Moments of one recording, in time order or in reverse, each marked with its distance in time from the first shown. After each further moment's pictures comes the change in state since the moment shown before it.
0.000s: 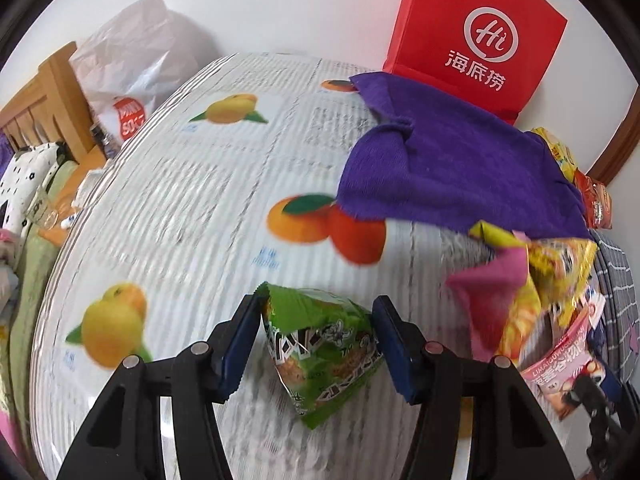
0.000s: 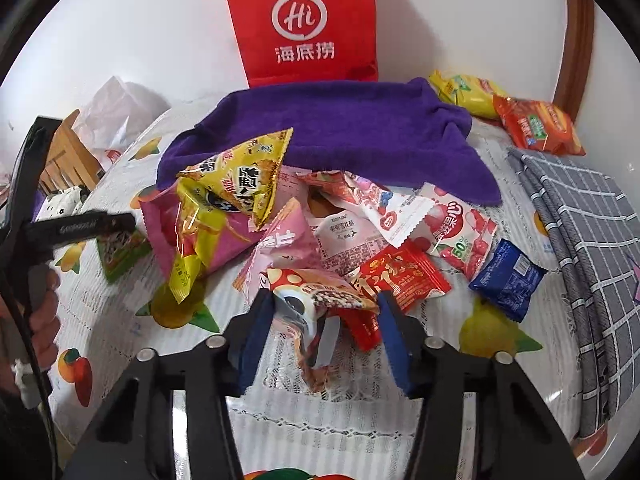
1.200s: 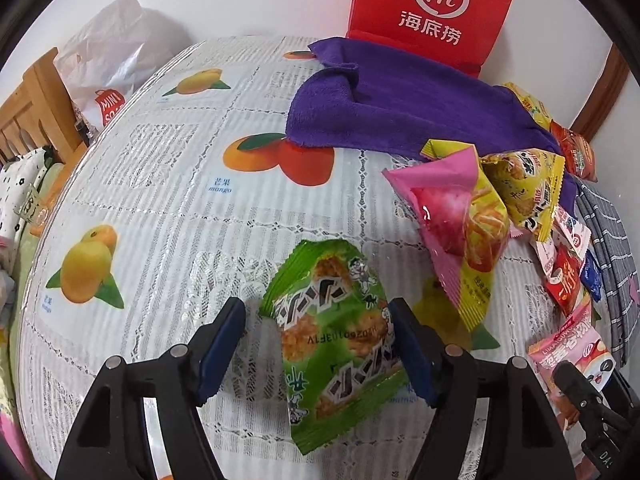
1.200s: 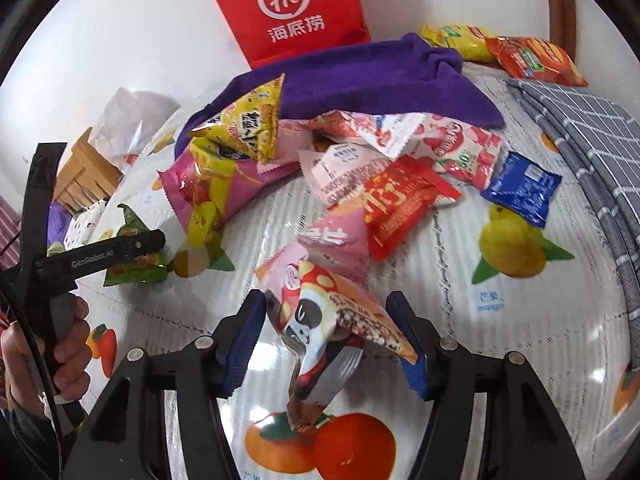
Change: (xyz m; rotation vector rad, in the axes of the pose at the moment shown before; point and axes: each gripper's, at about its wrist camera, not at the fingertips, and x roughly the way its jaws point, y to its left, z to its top) left arm -0.007 -0.026 -0.037 0.084 0.041 -0.025; right arm 0.002 -0.016 -0.036 0.113 0.056 0.135
